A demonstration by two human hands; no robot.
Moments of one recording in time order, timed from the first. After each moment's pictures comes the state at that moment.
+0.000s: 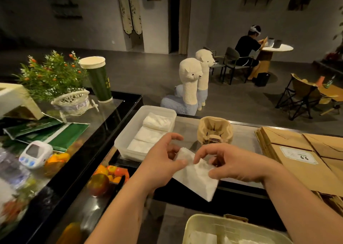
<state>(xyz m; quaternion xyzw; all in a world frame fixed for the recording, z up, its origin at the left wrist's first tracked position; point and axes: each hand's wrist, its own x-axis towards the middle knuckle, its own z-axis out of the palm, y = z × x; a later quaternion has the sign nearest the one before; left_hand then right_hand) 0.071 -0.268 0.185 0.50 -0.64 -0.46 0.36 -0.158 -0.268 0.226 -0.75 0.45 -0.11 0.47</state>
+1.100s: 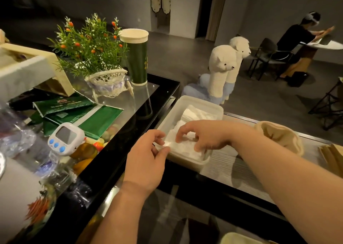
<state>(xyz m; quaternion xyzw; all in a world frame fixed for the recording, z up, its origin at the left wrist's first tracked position) 0.189 -0.297 0.130 0.65 -0.56 -0.24 0.46 0.010 -0.412 0.200 -0.85 0.41 0.11 0.30</state>
